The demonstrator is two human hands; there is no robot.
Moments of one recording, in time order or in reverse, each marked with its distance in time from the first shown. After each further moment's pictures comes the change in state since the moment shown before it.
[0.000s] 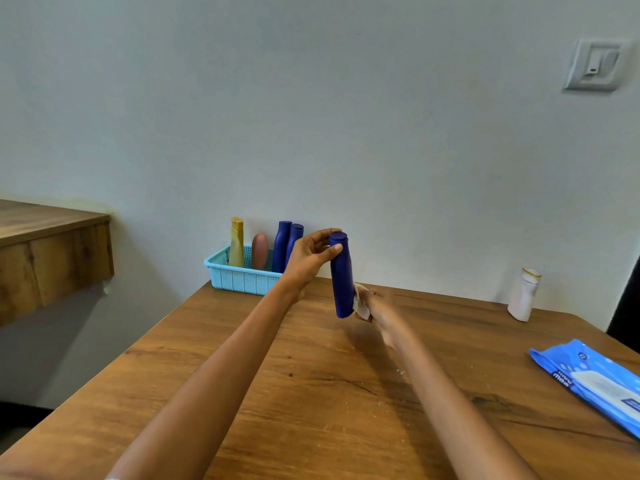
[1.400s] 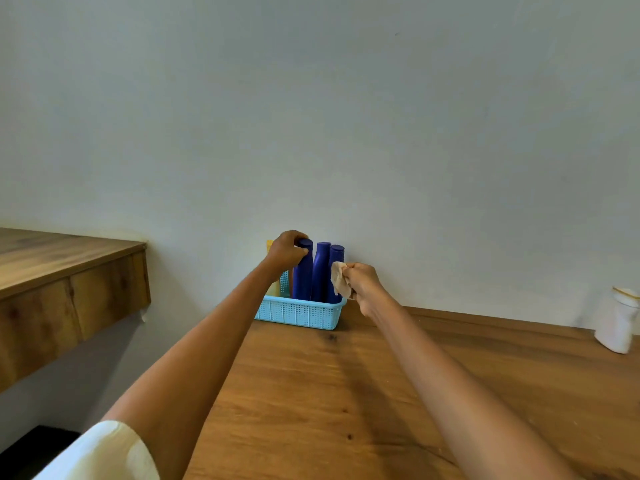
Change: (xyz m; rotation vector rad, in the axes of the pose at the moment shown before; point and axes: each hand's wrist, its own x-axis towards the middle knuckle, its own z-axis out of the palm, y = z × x) left_hand 0.085 0.007 -0.126 0.773 0.132 -0.188; right_hand 0.069 -0.078 0.116 0.174 -0.069 -0.084
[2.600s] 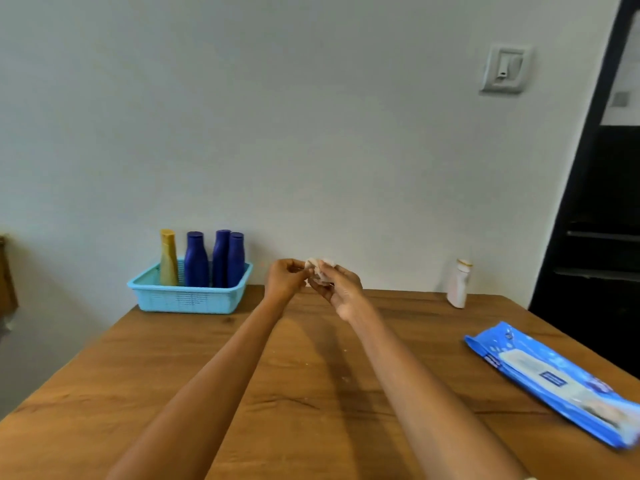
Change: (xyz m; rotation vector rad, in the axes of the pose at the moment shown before) left_hand -0.089 0.085 0.153 -0.398 -0.091 -0.040; right_hand -0.054 0.016 -0.145 0.484 0.074 0.002
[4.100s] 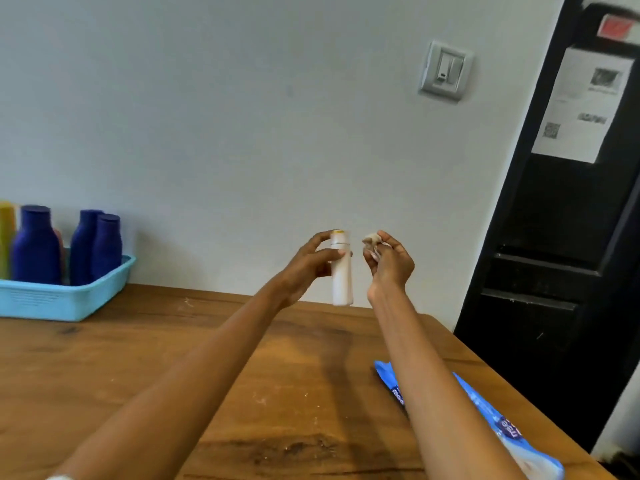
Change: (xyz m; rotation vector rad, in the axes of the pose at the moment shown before) left_hand 0.039 0.050 0.203 -0.555 -0.584 0.134; right_hand 0.031 -0.139 -0.163 0.117 0.456 -0.455
